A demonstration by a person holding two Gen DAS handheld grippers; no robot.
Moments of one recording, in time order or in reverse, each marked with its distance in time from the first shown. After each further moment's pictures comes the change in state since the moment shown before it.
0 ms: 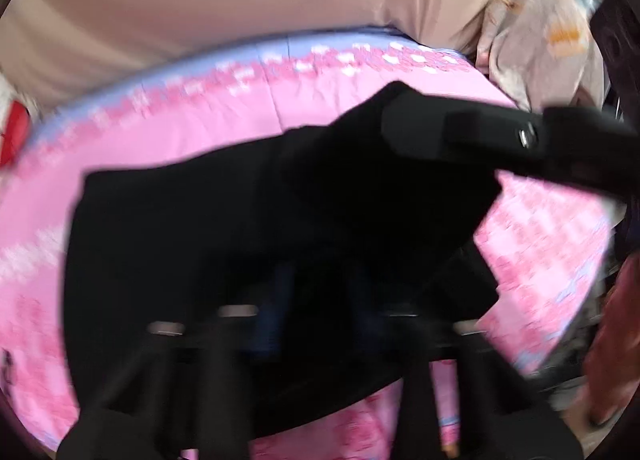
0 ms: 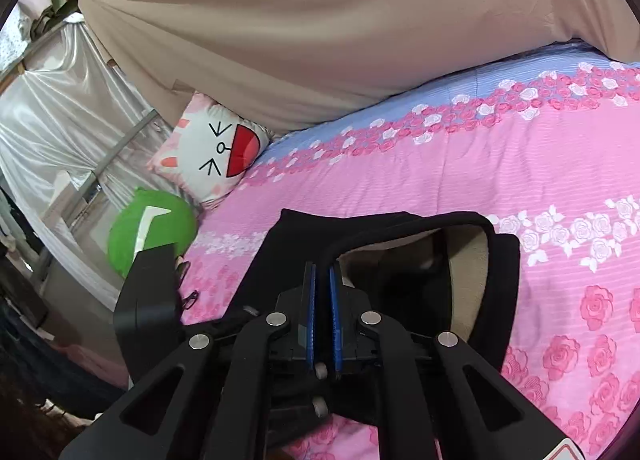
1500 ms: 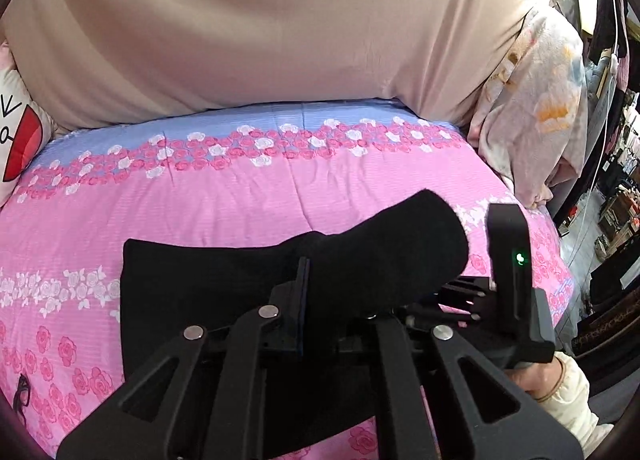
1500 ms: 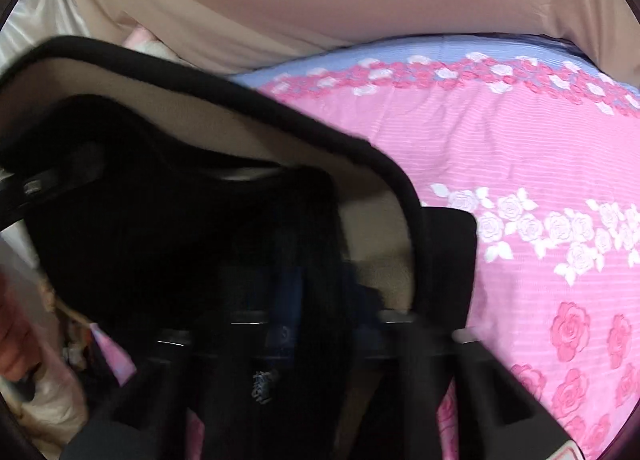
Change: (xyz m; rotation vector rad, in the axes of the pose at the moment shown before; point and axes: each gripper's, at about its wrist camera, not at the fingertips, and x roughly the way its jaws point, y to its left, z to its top) left arm -0.072 0.032 0.042 -0.044 -0.172 -0.062; right arm 0.061 -0.041 -0.012 -0.117 0.128 -0.260
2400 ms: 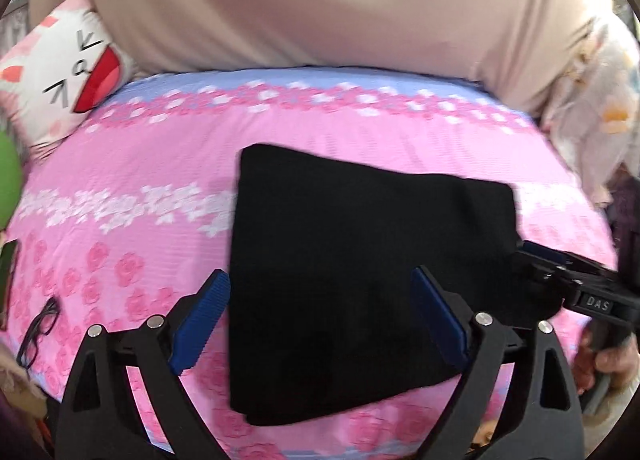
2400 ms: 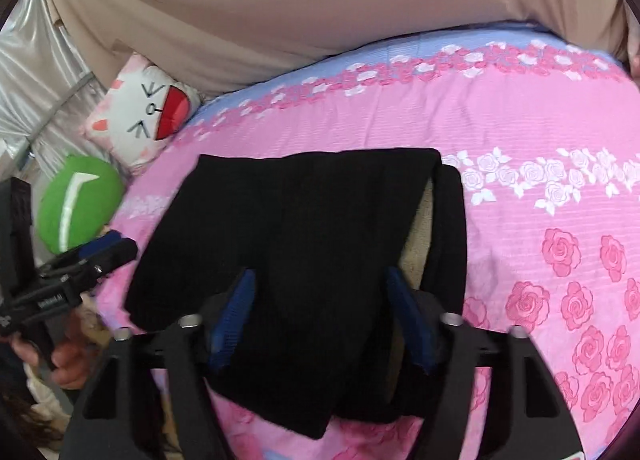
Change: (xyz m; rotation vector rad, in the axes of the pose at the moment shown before) left arm -0.018 0.082 -0.069 -0.127 0.060 0.267; right arm -0.027 0.014 -0.036 0.091 -0.049 -0.024
